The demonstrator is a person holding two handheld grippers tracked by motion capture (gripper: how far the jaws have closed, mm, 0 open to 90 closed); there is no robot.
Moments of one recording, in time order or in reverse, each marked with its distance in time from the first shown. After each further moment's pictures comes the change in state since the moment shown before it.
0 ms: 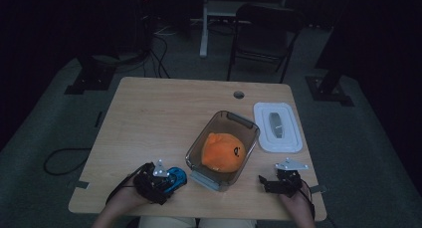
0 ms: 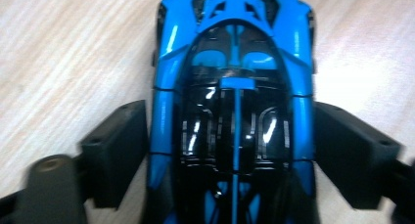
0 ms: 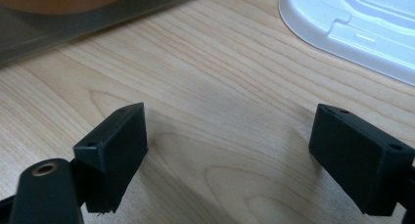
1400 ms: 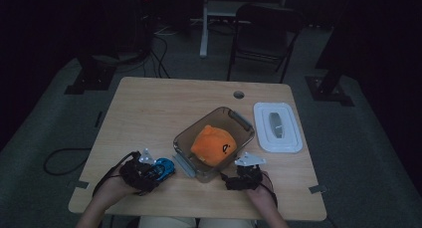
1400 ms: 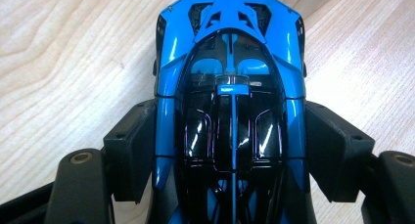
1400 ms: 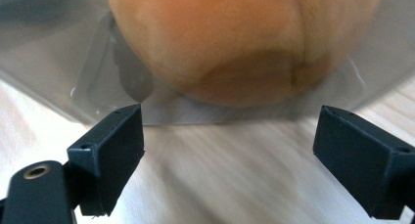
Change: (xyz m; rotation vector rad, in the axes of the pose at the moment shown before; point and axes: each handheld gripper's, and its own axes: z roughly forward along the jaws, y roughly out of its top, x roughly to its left) left arm 0.035 -0.001 -0.033 0.017 0.030 -0.060; right arm 0.095 0.059 0.044 -0.068 0.133 -0.091
